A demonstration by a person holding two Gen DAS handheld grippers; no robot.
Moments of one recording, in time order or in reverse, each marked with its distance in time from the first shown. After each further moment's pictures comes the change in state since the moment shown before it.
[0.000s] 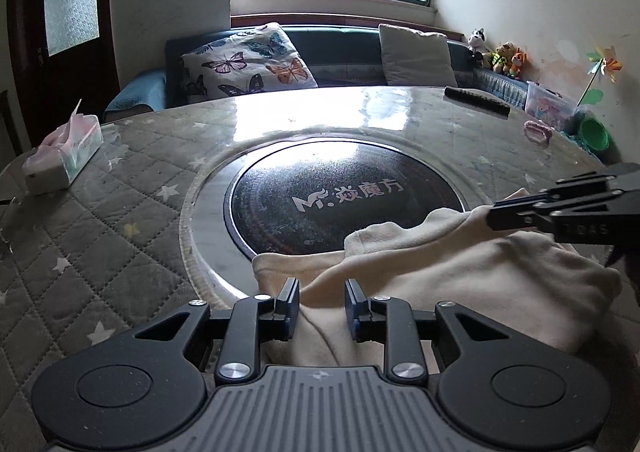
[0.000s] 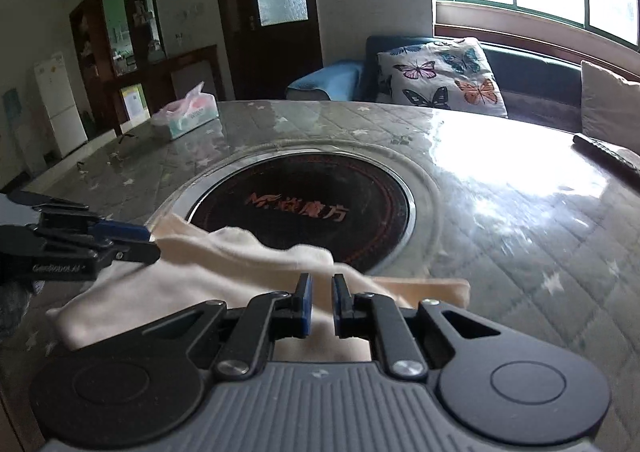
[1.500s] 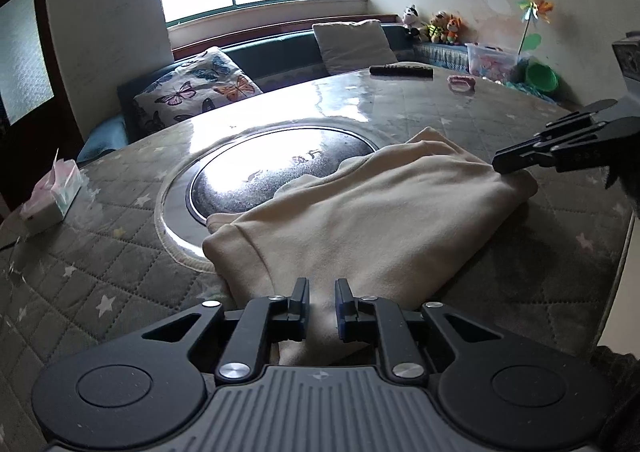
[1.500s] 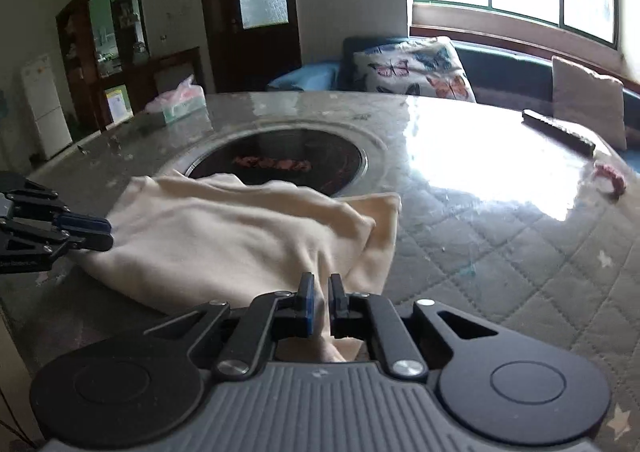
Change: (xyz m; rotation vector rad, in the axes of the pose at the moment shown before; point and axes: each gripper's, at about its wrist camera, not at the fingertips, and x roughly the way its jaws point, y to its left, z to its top) left arm -0.062 -0.040 -0.055 0.230 -0.027 -0.055; right arm -0.085 -0.009 -0.068 0.012 -0.055 -0.038
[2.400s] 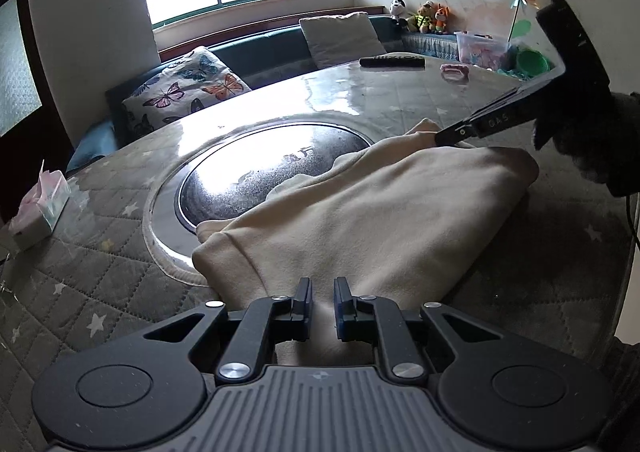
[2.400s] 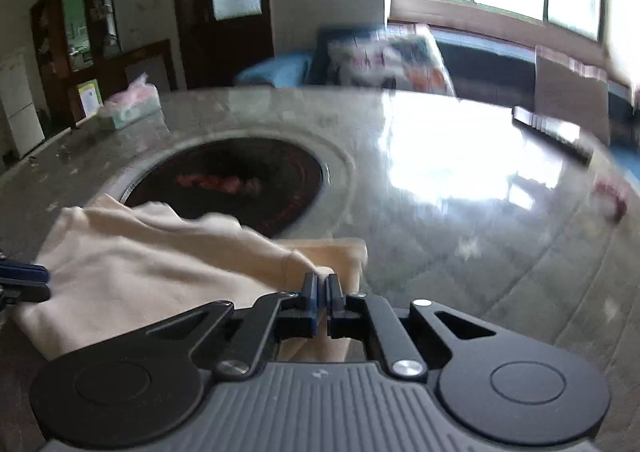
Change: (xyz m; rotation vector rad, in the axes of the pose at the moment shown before) left arm 0.015 -0.003 0.008 0.054 0.019 -0.014; right arm 0.070 -0.039 0.034 0.051 0.069 -0.078
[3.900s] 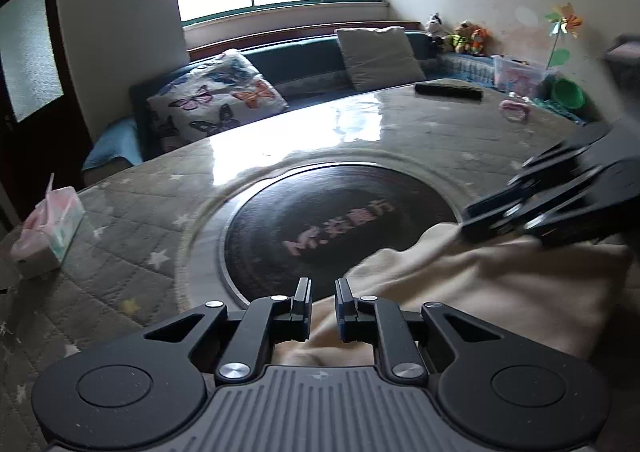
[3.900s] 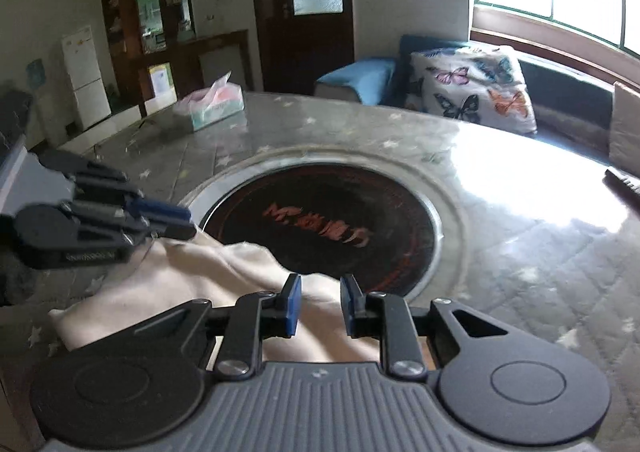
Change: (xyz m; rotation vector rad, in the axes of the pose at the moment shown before) left arm 0.044 0.058 0.052 -0.080 -0.028 0.032; right arm 0.021 0.061 0.045 -0.160 0.020 0.182
